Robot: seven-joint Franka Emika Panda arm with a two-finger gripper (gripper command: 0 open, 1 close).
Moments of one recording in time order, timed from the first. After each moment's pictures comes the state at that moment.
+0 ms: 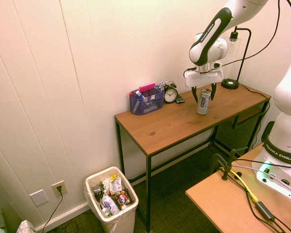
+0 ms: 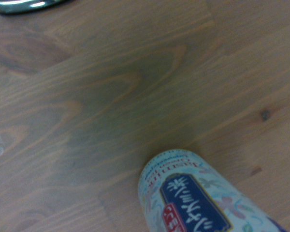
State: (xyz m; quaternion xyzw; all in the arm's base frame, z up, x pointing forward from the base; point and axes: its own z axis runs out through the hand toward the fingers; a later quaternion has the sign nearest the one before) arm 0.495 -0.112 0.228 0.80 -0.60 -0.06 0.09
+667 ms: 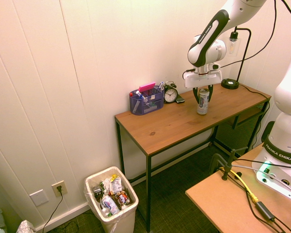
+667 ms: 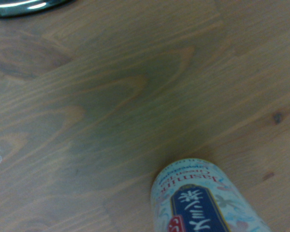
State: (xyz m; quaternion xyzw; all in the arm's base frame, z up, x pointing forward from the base) arm 0.499 -0.111 0.217 0.79 -0.60 -0.06 0.09
